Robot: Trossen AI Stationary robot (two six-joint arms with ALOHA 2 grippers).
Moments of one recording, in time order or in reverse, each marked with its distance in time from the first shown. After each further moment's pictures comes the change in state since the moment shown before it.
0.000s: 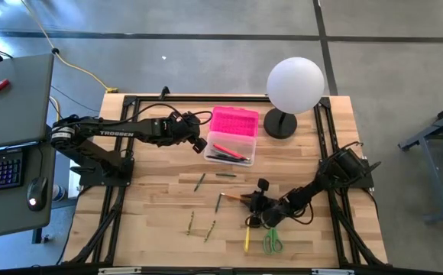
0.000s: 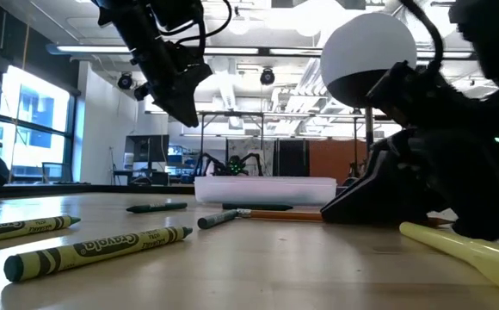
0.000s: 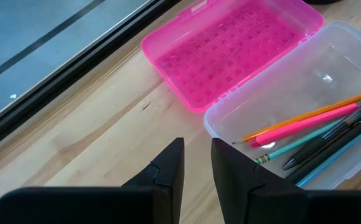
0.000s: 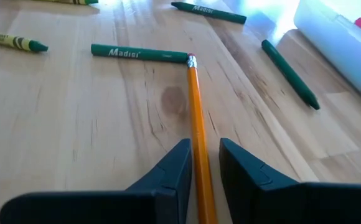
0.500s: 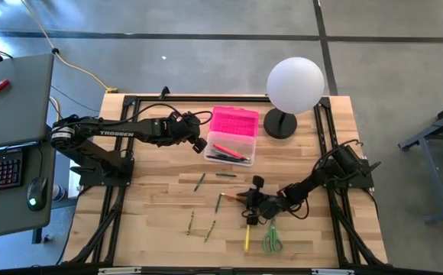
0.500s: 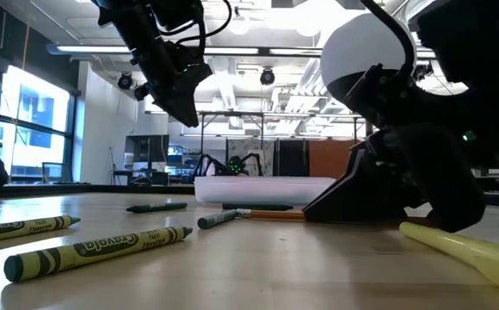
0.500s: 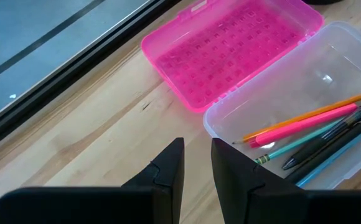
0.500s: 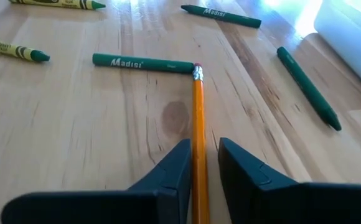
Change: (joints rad) left arm 0.000 0.000 0.000 0.000 0.001 -0.001; right arm -0.076 0.000 -0.002 0.063 -0.128 -0.083
